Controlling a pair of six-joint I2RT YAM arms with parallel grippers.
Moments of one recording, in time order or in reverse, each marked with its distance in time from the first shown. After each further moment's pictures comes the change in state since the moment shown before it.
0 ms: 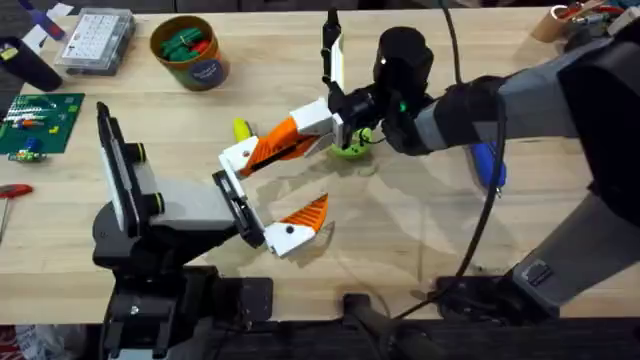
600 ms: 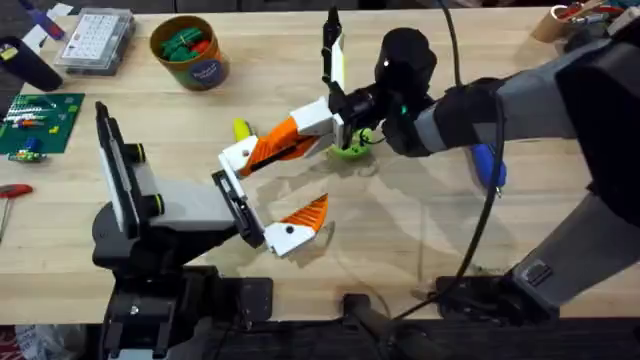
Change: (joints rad) left arm 0.000 0.000 0.000 0.002 -0.001 0.006; right arm 0.003 0.000 -0.010 0.061 -0.002 0.042
